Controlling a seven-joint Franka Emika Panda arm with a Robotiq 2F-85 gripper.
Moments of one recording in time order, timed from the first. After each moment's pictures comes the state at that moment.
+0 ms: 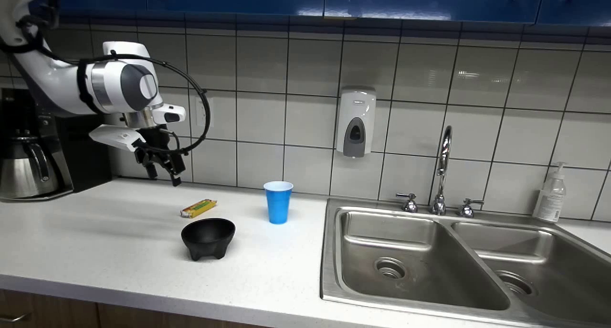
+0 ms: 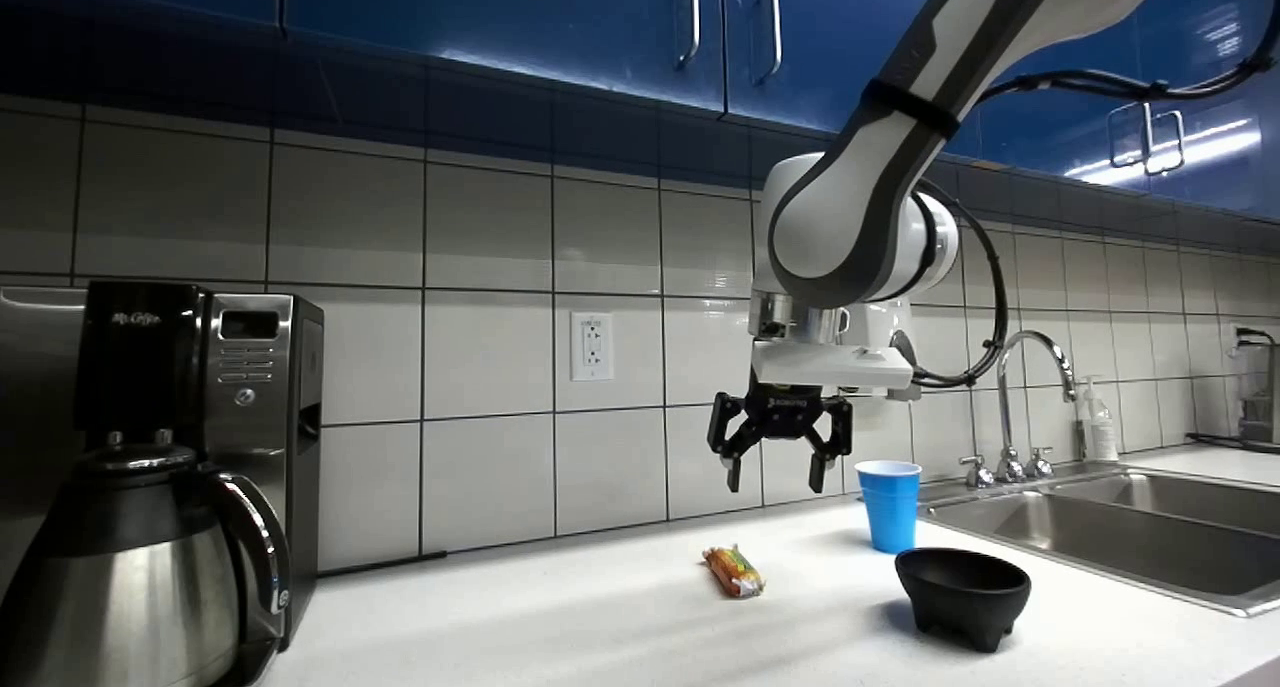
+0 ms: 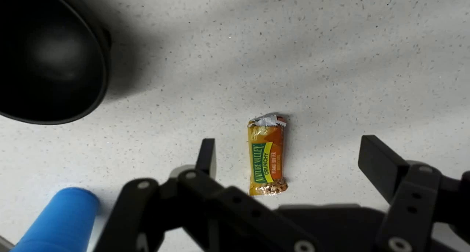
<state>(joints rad) -0.06 -0.03 0.28 -2.45 -0.15 2.67 0.56</state>
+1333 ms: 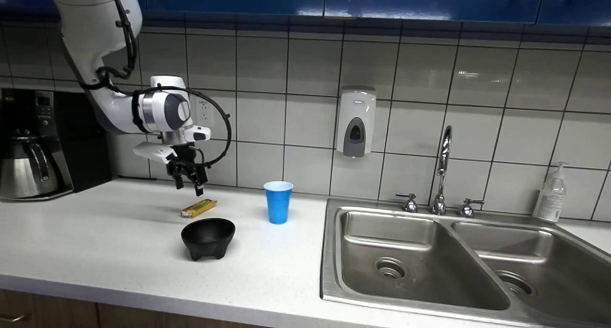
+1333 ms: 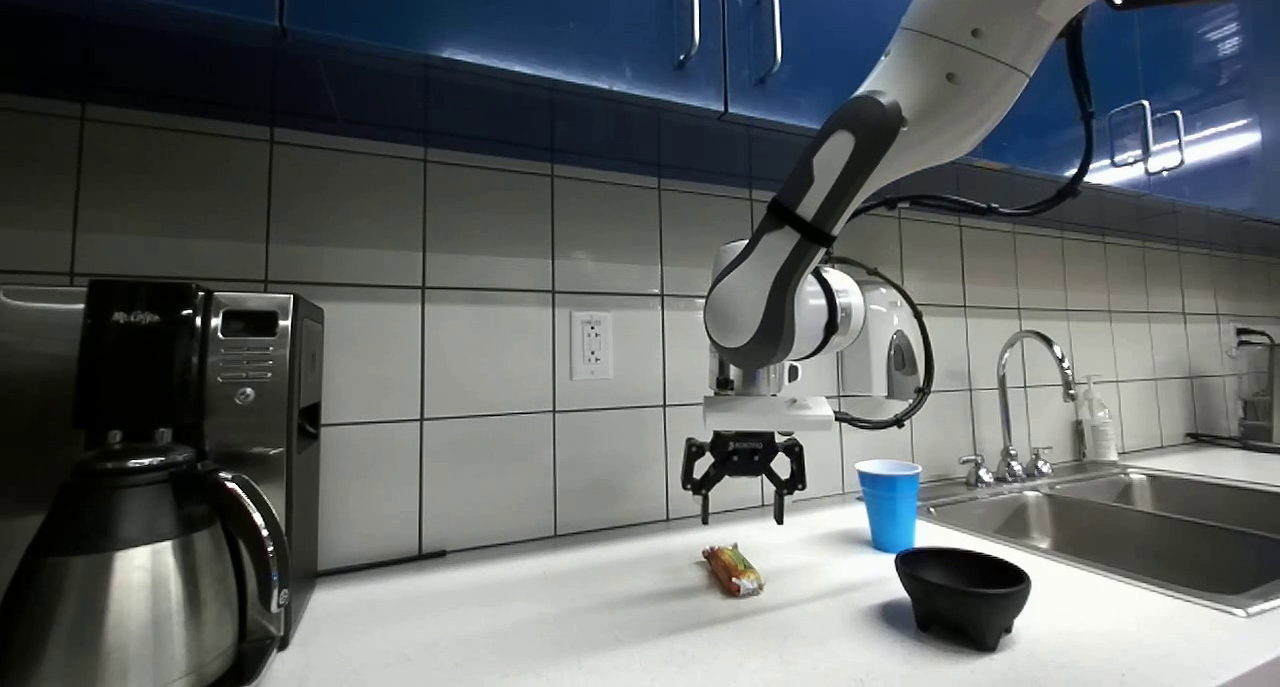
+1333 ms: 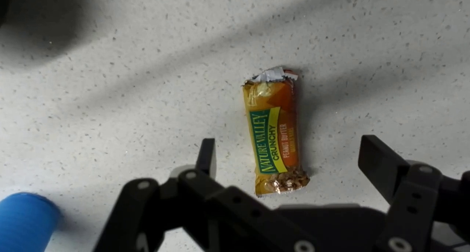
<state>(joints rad) 0.16 0.34 0.01 -2.08 -0.14 2.59 0.58</state>
